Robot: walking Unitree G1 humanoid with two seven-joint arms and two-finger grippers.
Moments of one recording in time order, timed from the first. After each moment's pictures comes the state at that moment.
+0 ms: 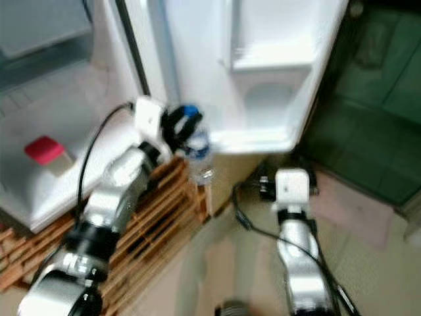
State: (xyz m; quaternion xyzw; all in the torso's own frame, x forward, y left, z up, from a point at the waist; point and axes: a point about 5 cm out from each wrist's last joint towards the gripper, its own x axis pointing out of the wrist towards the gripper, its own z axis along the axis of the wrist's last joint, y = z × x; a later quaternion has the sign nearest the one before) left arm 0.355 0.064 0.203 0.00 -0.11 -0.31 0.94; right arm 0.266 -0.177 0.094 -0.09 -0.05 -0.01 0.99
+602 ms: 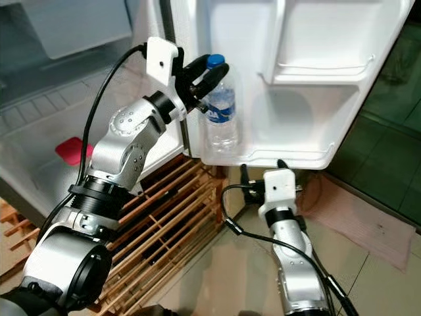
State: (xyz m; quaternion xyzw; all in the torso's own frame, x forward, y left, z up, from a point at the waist) left arm 0.361 0.035 0.251 -0.04 -0.13 -0.41 0.90; right arm 0.261 -0.159 0.089 -0.07 -0.02 0.05 1.00
